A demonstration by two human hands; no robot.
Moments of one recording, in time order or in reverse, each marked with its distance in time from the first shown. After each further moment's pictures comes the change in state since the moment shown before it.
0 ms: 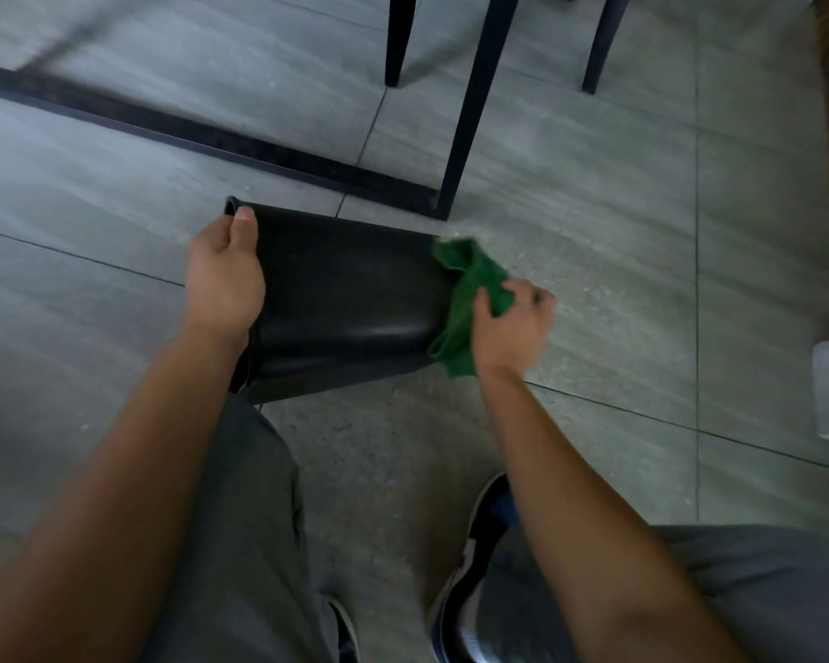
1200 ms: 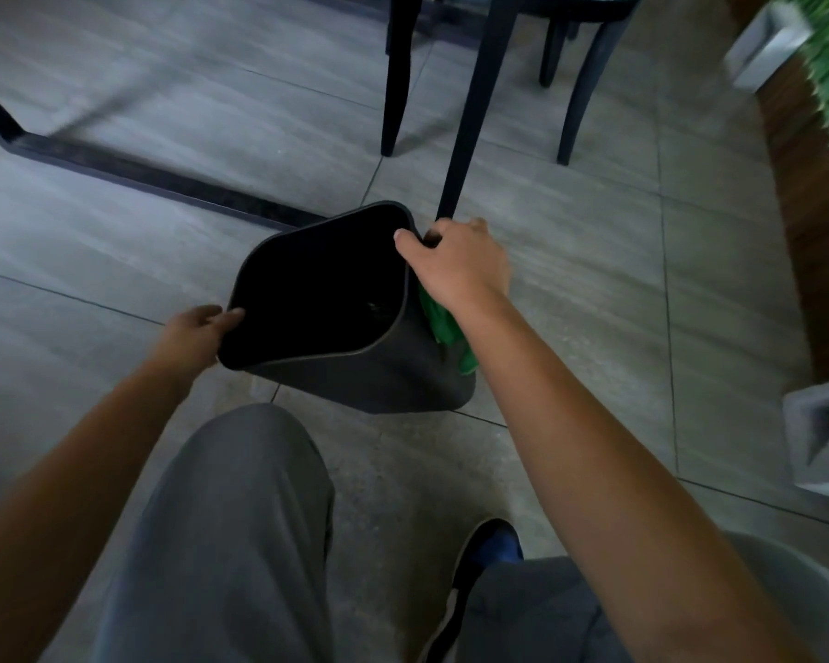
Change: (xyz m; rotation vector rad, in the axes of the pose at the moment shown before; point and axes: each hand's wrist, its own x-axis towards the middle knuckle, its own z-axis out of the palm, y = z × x) left_hand 0.049 -0.057 -0.044 0.177 -0.114 -0.357; right_hand 0.037 -0.157 -0.063 -0.324 -0.287 -0.426
